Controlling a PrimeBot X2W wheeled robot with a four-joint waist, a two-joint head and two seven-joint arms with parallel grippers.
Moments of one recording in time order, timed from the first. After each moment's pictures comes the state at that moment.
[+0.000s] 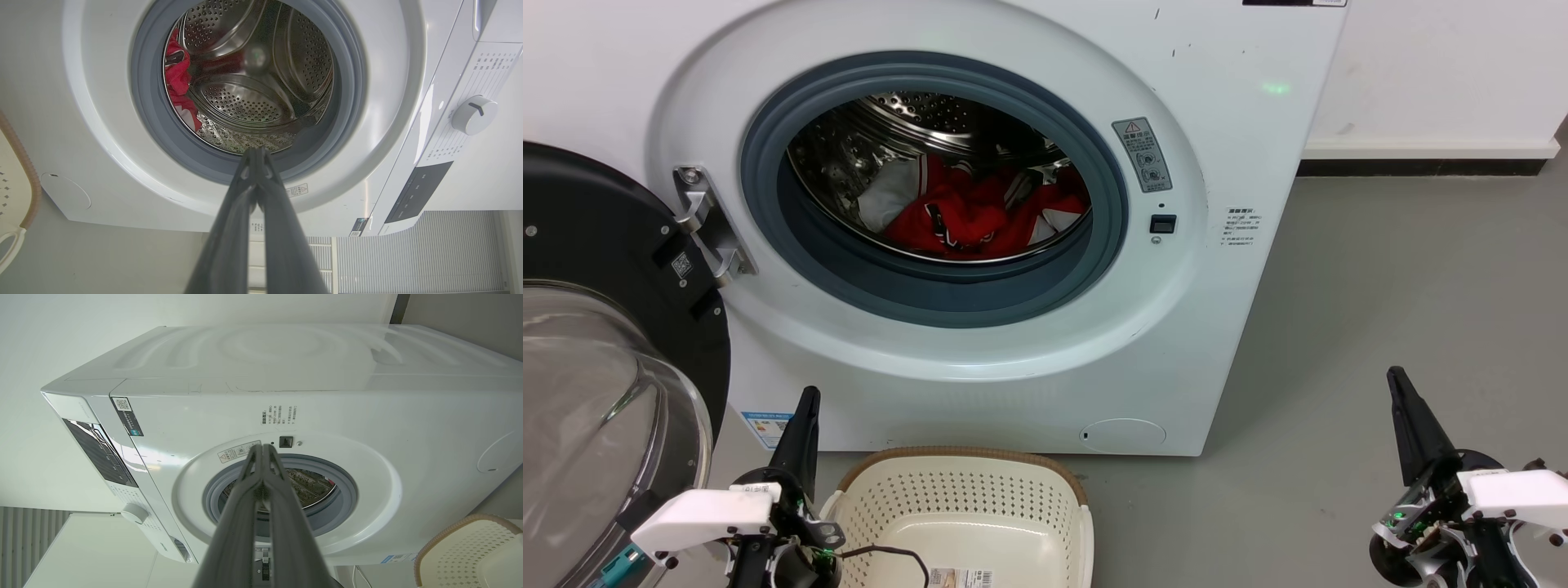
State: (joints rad) left arm -0.11 0.05 0.11 0.25 -1.61 -0.13 0.11; right arm -0.10 -0.05 -0.11 0.24 1.62 0.13 0.11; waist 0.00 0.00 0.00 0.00
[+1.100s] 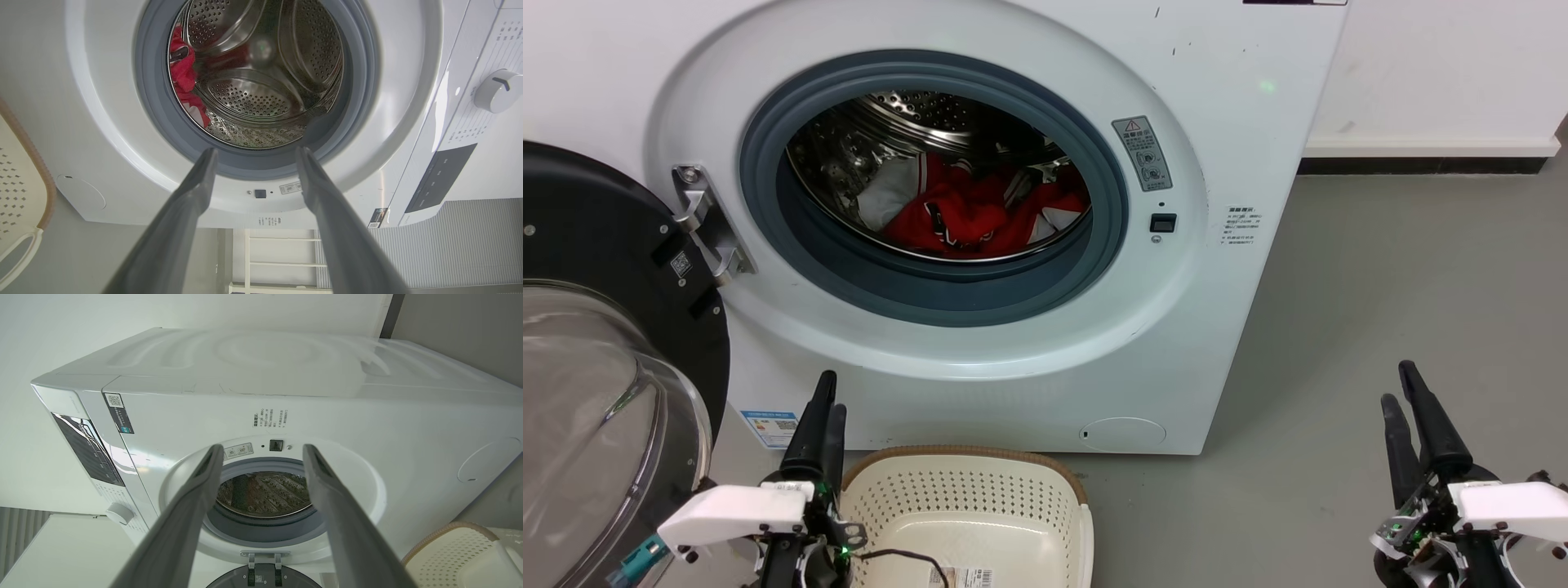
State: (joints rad) left arm -0.10 0.05 0.05 0.25 -1.56 -0.13 0.06; right arm -0.07 -0.05 -0.09 0.22 1.57 0.13 0.06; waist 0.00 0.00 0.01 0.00
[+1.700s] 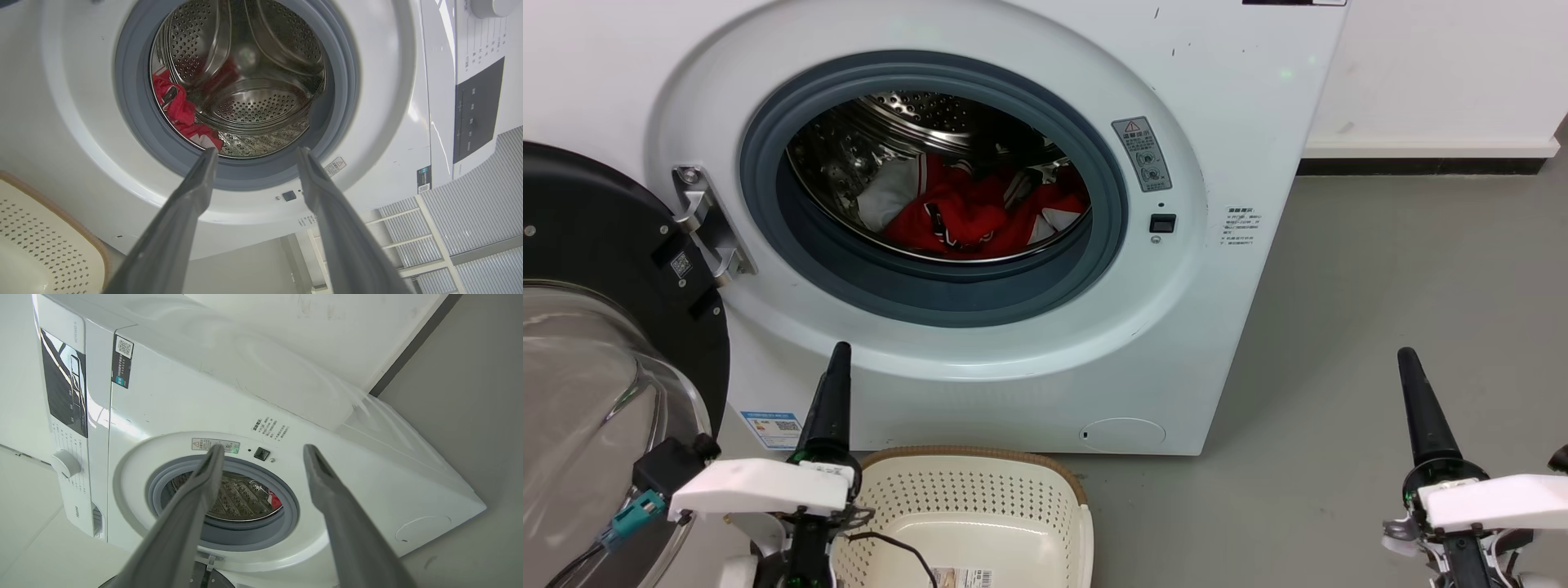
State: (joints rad) left arm -0.12 0.05 0.02 0.18 -1.17 -0.13 -0.02; right arm -0.04 -0.05 -0.08 0.11 1.17 0.13 -0.02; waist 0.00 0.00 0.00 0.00
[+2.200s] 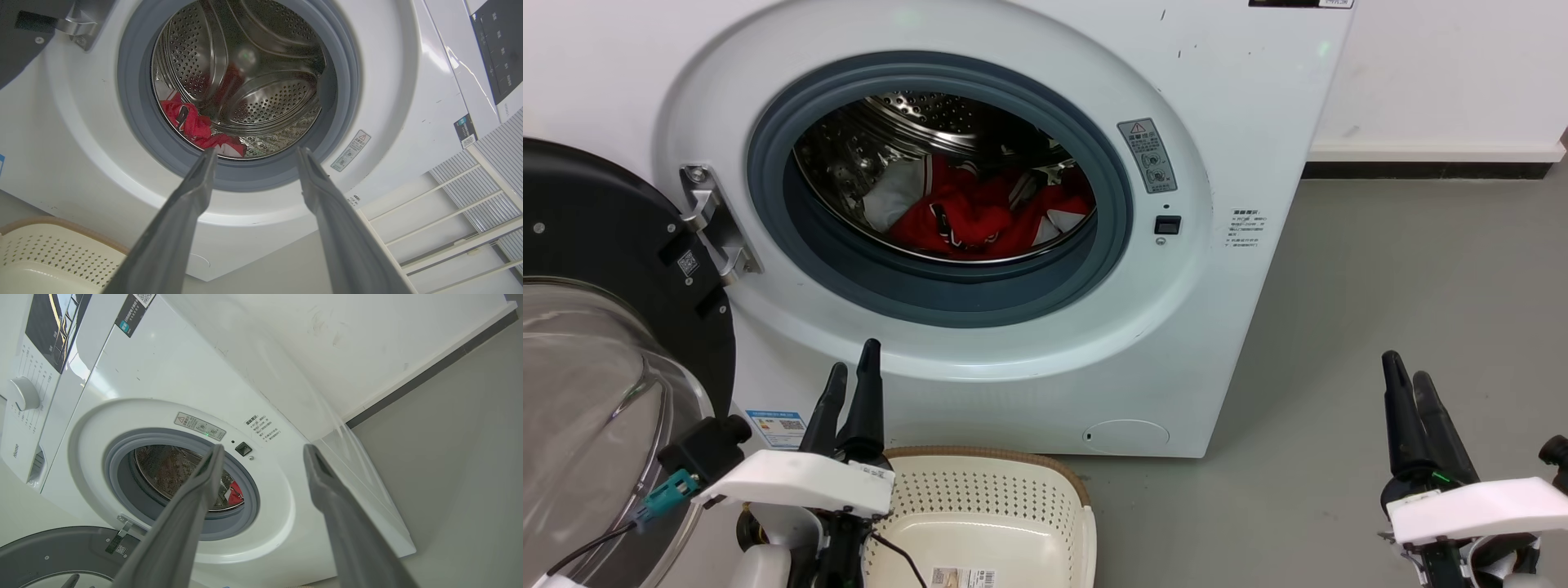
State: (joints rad) left arm -0.13 0.05 -0.04 0.18 -0.89 -0.10 -0.07; right arm -0.02 -0.05 -0.06 0.06 0.83 0.13 -0.07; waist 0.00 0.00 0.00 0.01
